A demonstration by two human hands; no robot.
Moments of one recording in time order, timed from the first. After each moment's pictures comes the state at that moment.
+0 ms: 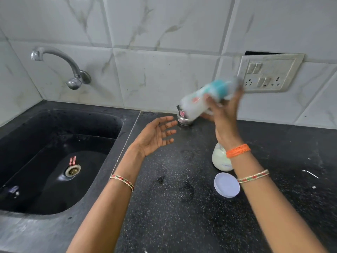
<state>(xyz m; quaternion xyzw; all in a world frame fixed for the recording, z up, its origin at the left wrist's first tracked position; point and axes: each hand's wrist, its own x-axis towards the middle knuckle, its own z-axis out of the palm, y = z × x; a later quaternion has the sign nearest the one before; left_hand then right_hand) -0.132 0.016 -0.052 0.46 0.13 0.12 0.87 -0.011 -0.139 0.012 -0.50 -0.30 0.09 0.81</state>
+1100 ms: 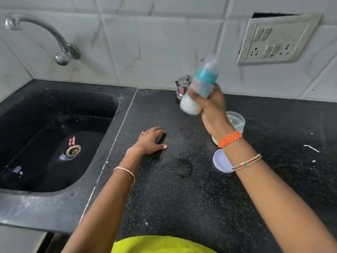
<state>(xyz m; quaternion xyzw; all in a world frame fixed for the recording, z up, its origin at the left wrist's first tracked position) -0.143 0.030 -0.170 0.95 0.22 -0.02 0.23 -0.024 -0.123 -0.027 -0.49 -0.20 0.20 0.82</state>
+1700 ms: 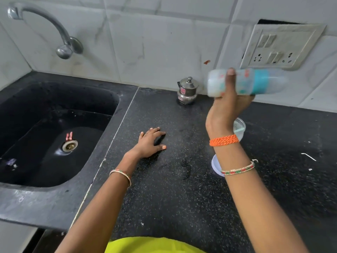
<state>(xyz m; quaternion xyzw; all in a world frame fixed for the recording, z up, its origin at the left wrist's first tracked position) -0.149 0.023 -0.179 0.93 0.23 0.00 0.30 -0.037 -0.123 -0.008 -0.35 -0.14 0.00 0.93</state>
